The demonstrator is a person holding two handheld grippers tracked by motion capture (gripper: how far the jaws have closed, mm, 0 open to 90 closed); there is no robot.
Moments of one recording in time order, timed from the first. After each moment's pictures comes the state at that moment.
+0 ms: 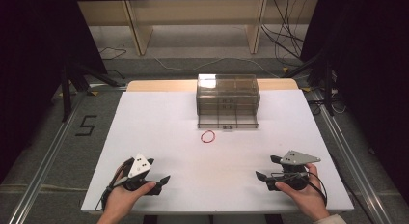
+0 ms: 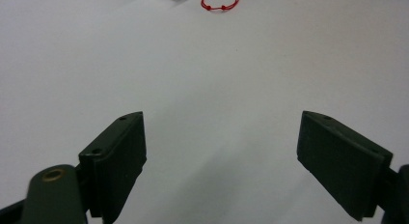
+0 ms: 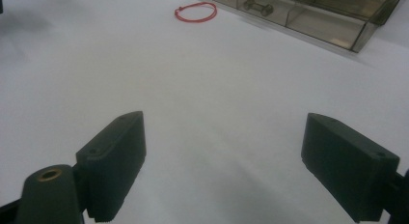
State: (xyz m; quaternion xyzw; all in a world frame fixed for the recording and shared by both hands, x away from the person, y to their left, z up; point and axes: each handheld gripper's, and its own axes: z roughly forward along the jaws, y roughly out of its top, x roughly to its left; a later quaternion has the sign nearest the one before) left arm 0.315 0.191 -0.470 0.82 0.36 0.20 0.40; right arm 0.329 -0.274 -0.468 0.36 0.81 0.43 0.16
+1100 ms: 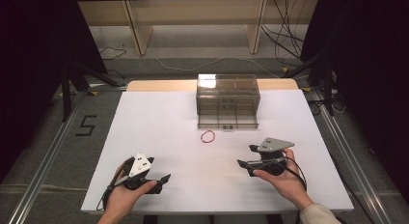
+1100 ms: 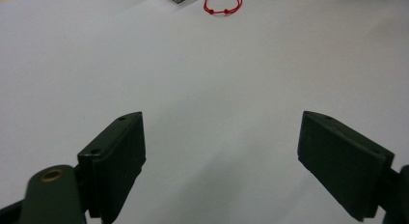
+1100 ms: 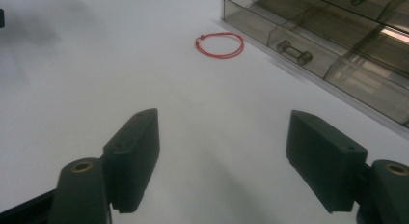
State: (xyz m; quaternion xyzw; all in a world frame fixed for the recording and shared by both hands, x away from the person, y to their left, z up) left arm 0.318 0.189 -0.472 0.82 0.36 0.21 0.40; right arm 0.368 -0.220 -0.459 0.31 0.83 0.43 0.16
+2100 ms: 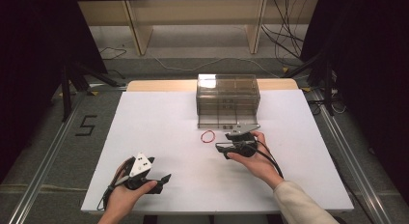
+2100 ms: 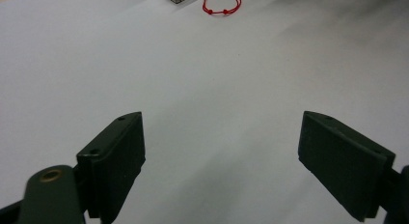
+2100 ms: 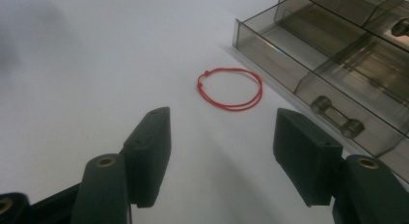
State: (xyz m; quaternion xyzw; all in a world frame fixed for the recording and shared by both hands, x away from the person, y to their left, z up) left arm 0.319 0.187 -0.473 0.82 0.35 0.21 0.40; right arm 0.425 -0.152 -0.466 0.29 0.85 0.41 0.15
